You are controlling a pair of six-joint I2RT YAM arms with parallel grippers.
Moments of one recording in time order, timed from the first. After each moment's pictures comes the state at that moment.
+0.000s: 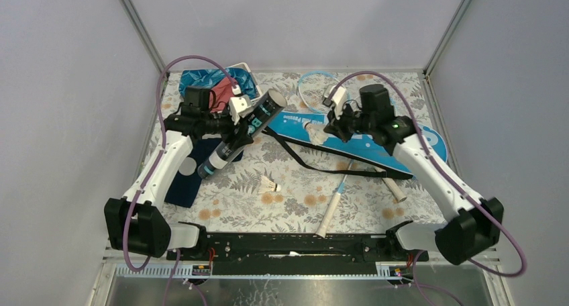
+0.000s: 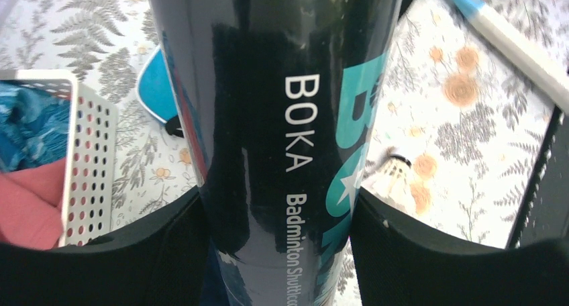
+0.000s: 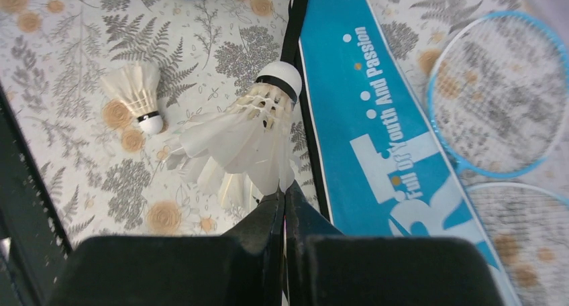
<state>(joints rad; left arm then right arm) -0.17 1.31 1.16 -0.67 0.80 0.71 0.42 1.27 1.21 -0.56 -0.52 -0.44</state>
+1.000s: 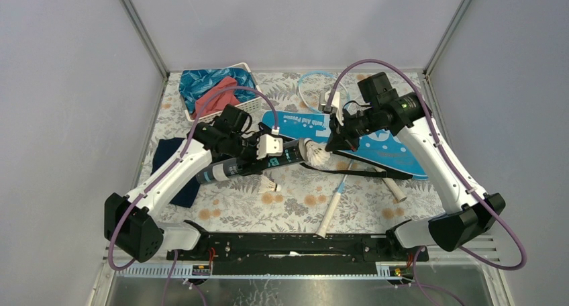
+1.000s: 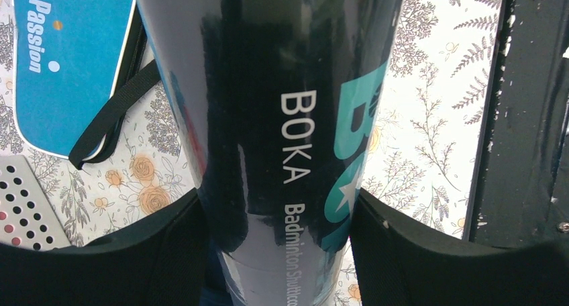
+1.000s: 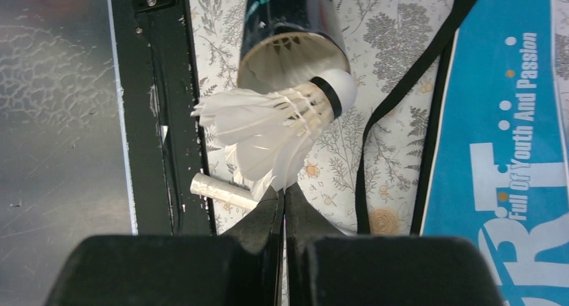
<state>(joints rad) -0.50 1.30 1.13 -0.89 0.56 0.93 0.45 1.39 1.56 -1.19 -0.79 -0.68</state>
